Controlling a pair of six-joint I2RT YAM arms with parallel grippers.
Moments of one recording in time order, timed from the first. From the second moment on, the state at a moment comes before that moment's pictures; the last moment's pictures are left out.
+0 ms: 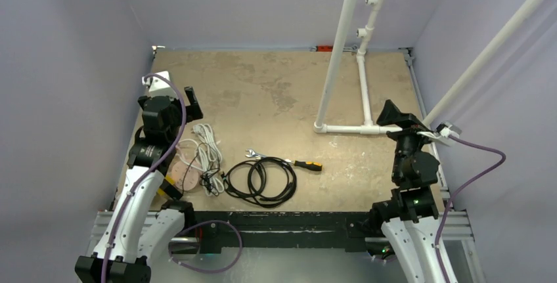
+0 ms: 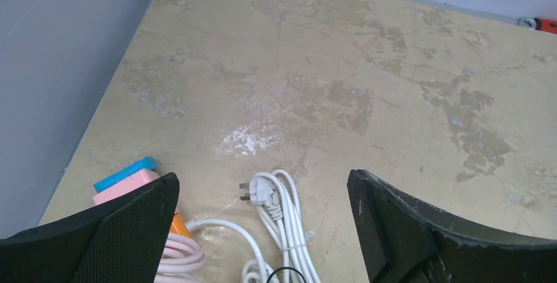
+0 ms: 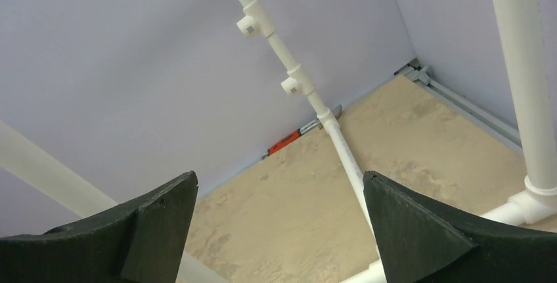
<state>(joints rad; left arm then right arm) -0.12 0.81 0.83 -0.35 -0.29 -0.20 0.17 0.31 0.47 0.07 0.46 0.50</state>
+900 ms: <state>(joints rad) 0.21 0.99 0.81 -0.44 -0.25 -0.35 0.17 0.37 0.47 0.04 0.45 0.51</state>
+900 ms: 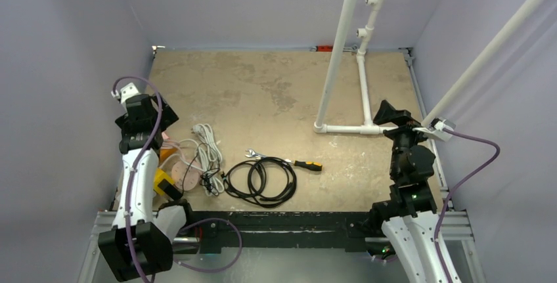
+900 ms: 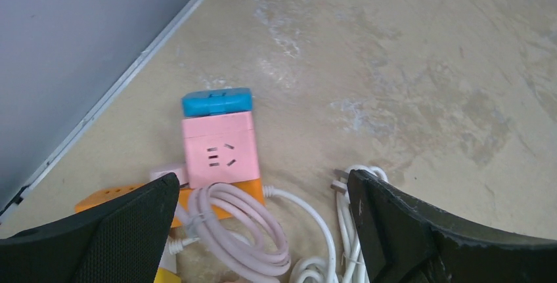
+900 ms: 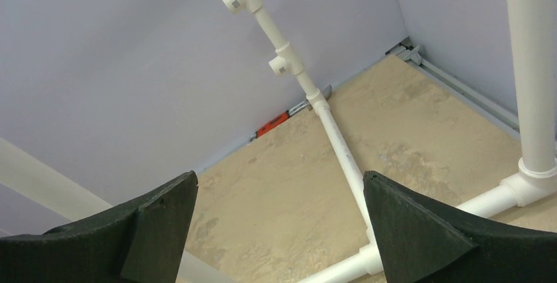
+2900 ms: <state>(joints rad) -0.03 1.03 0.60 -0.21 0.02 -0.66 0.17 0.41 0.49 0.04 0.39 0.50</state>
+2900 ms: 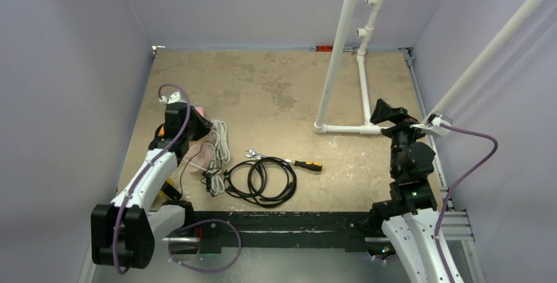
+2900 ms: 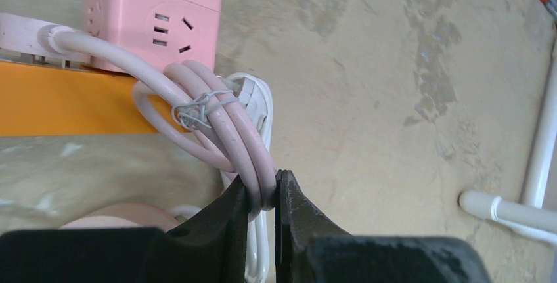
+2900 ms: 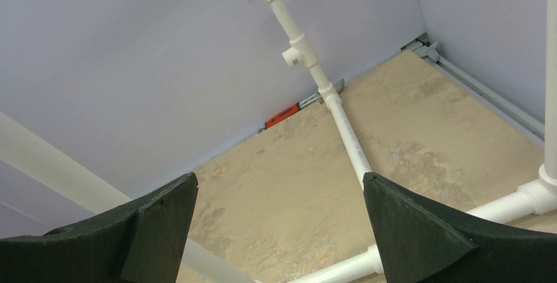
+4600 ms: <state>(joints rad) -0.25 1.21 1.00 -0.36 -0.02 -0.47 0.17 0.39 0.49 0.03 0.39 0.50</state>
